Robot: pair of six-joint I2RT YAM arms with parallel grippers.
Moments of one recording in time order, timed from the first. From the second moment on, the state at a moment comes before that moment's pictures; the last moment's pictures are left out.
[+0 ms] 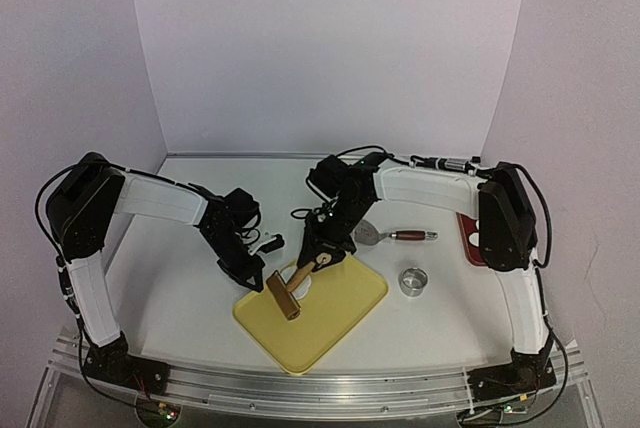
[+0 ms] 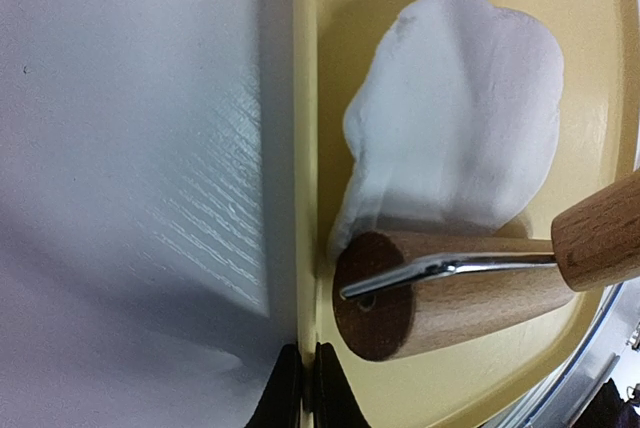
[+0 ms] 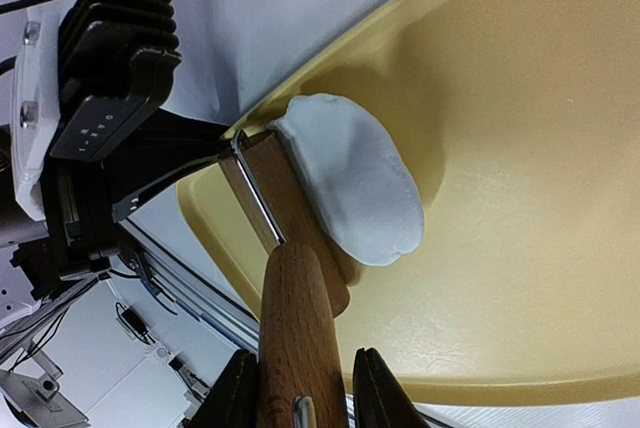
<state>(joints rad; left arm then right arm) -0.68 1.87 1.11 -0.63 0.42 0.05 0.86 2.23 1.89 -0.98 -0.54 0.73</state>
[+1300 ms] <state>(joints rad) -0.68 1.87 1.11 -0.63 0.42 0.05 0.87 2.22 1.84 -0.95 -0.57 0.73</state>
